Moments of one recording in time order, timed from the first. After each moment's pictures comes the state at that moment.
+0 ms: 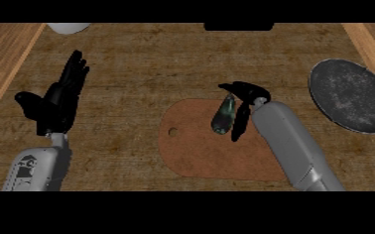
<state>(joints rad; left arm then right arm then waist) -0.24 0.19 0.09 -1.45 0.01 0.08 0.07 -0.68 -0.11 0.20 -0.82 0.59 0.55 0.38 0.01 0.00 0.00</state>
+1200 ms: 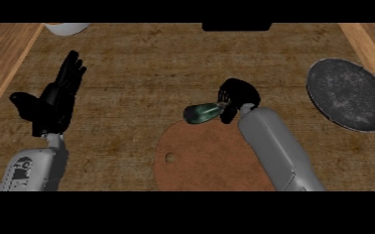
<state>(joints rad) -0.23 0.19 0.11 -1.47 0.00 0.06 0.08 -0.66 -0.02 0.19 -0.84 0.80 0.24 0.49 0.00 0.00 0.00</state>
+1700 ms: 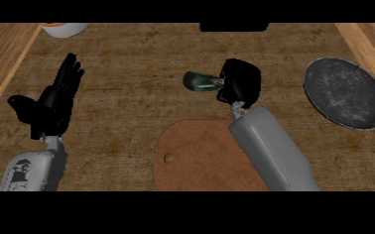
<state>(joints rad) -0.22 0.19 0.12 -1.47 0.00 0.06 0.07 -0.65 -0.02 0.31 -1.12 1.10 -0.11 0.83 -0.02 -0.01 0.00</state>
